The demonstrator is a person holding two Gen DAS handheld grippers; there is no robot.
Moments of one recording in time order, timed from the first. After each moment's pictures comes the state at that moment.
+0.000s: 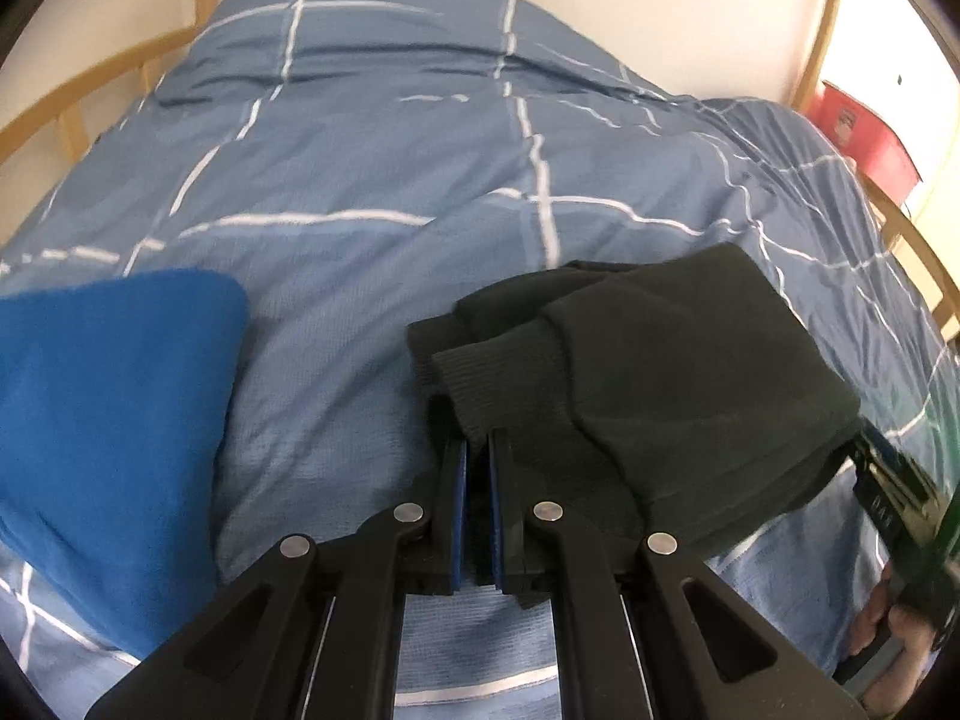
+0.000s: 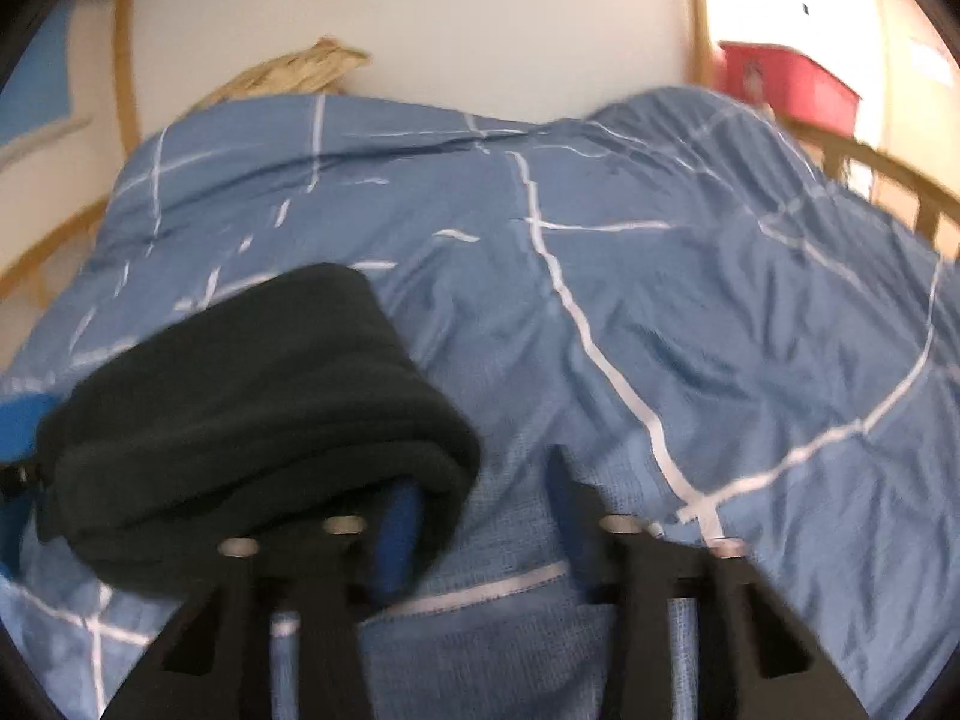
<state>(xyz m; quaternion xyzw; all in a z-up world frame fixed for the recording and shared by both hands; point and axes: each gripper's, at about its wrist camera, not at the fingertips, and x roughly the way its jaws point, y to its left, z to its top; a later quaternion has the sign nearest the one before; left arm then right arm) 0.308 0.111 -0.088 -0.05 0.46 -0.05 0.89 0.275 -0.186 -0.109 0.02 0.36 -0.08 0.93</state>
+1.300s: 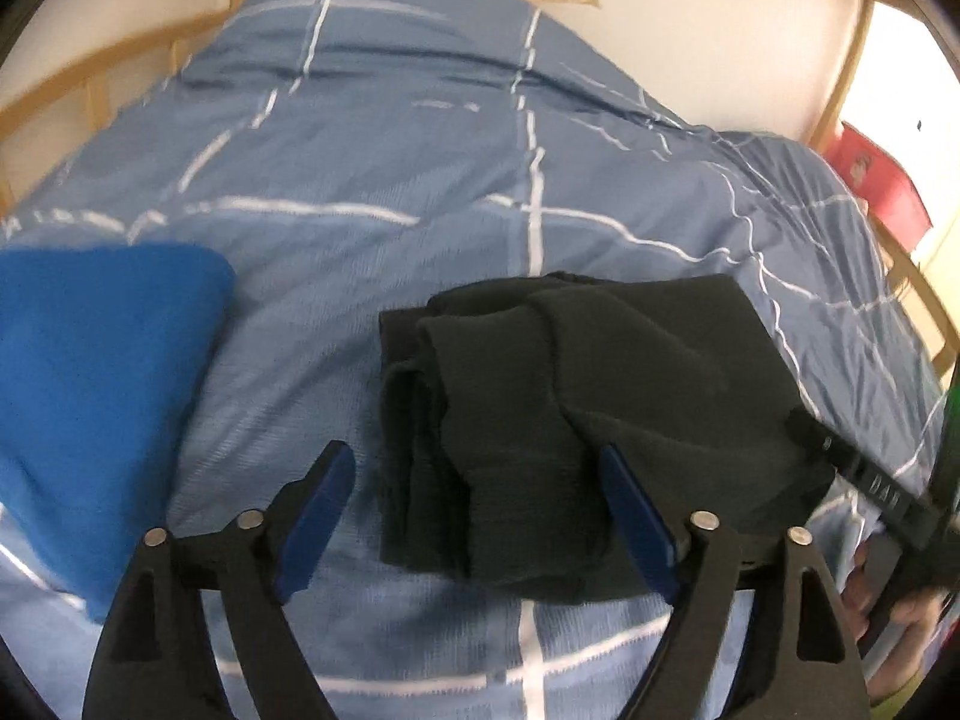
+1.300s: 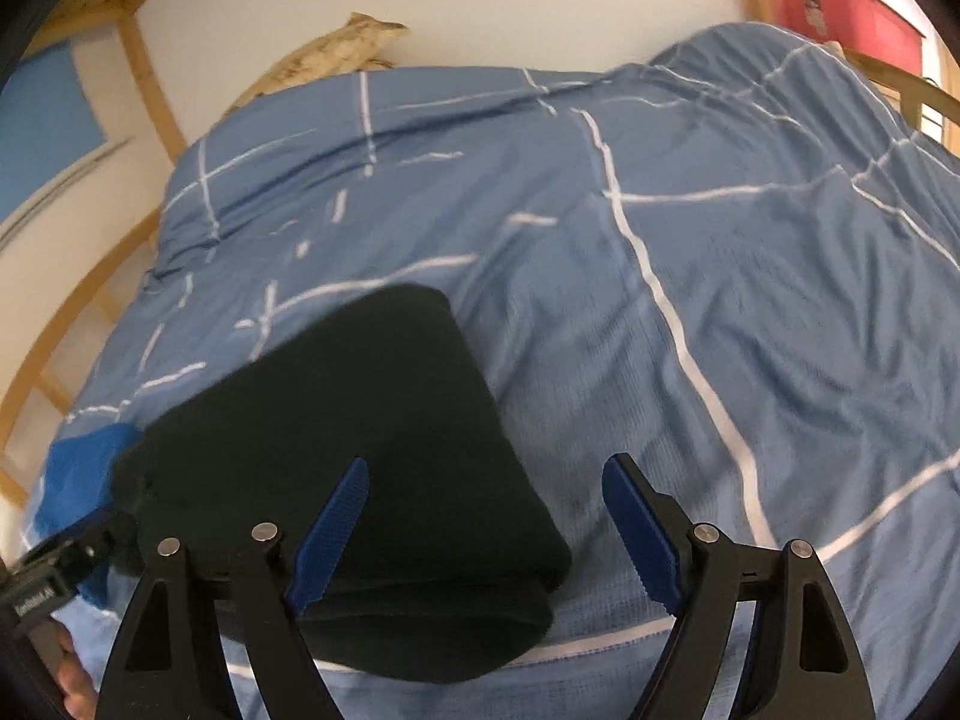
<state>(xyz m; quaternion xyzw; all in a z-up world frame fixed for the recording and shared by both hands) 0.303 0.090 -0.093 -0.10 0.45 -0.04 0.89 0.322 -0.202 -0.114 0.13 0.40 0.04 0.91</state>
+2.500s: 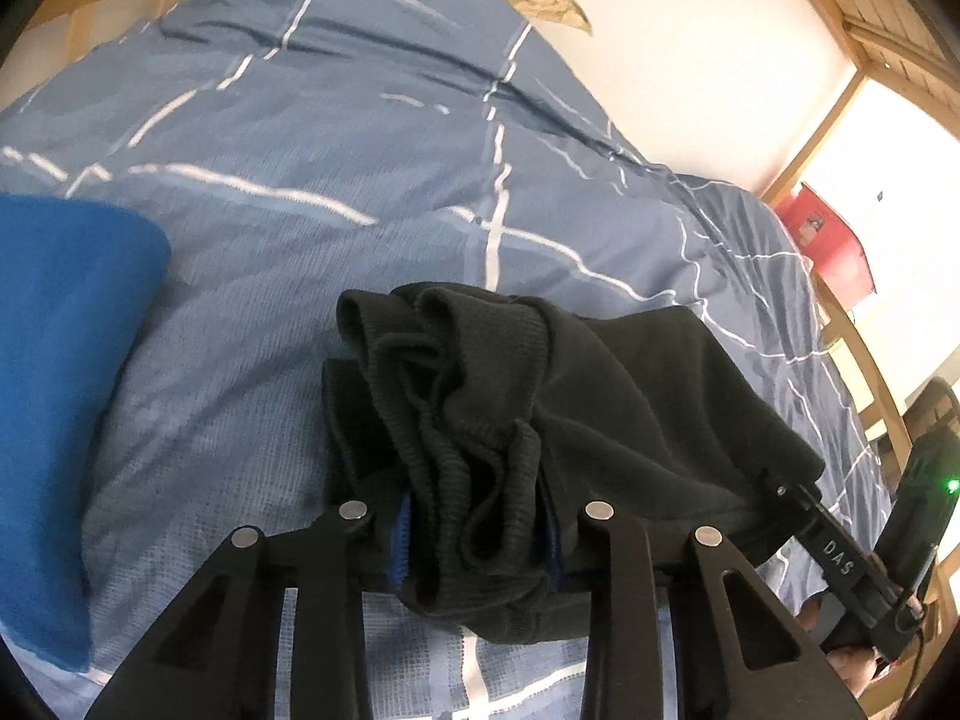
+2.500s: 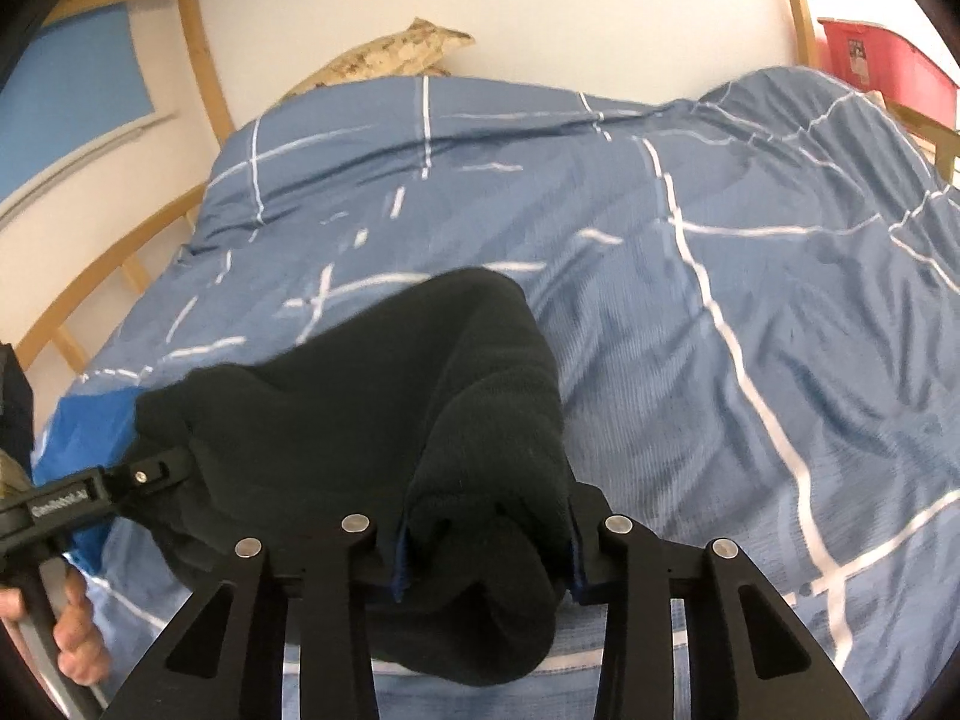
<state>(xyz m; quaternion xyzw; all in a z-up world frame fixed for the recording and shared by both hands) 0.313 0.104 -0.089 -0.19 0.42 -0.11 0.88 0.307 -0.170 -0.096 0.10 0.35 0.08 0.93</state>
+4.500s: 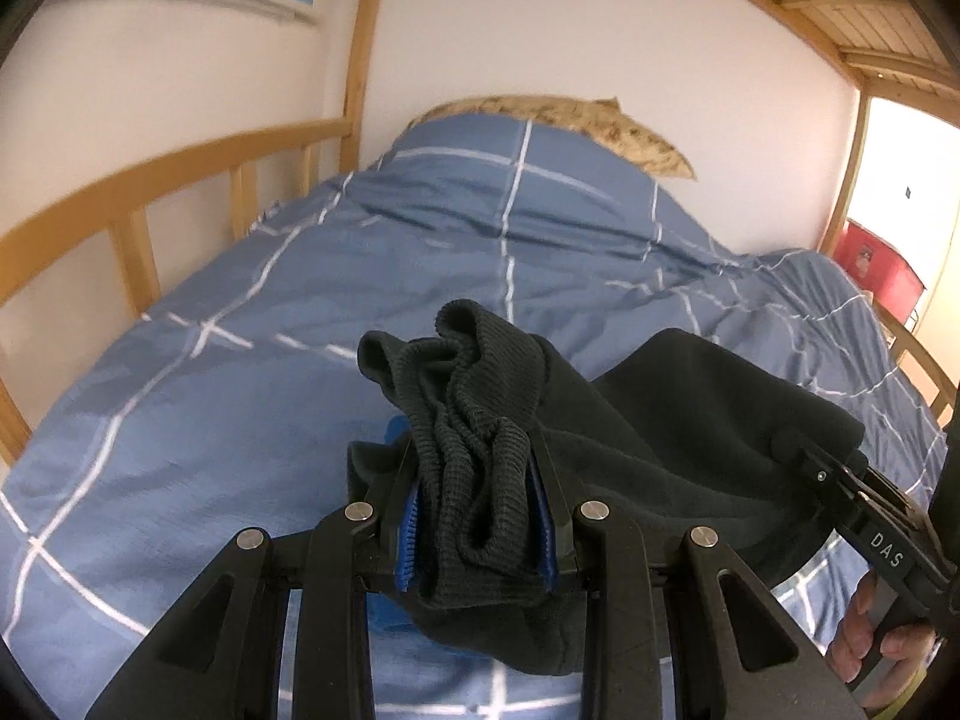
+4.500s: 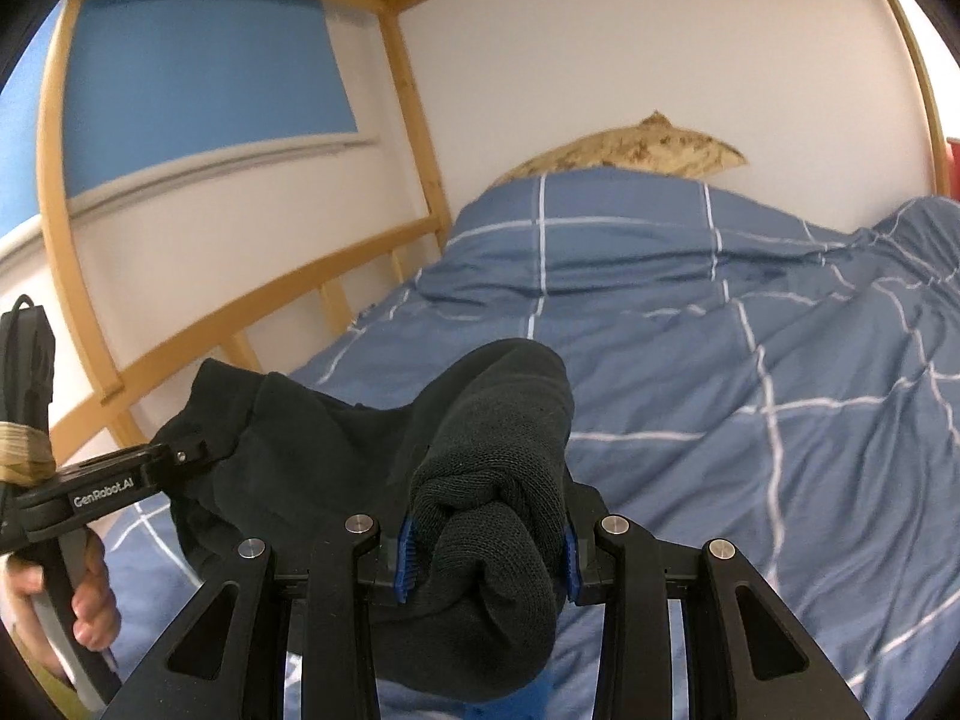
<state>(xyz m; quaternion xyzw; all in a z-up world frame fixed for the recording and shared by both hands) 0.239 0.409 0.004 -0.09 0.32 -0.01 0.94 0.259 0.154 -0.021 0.07 0.25 0.21 0.94</state>
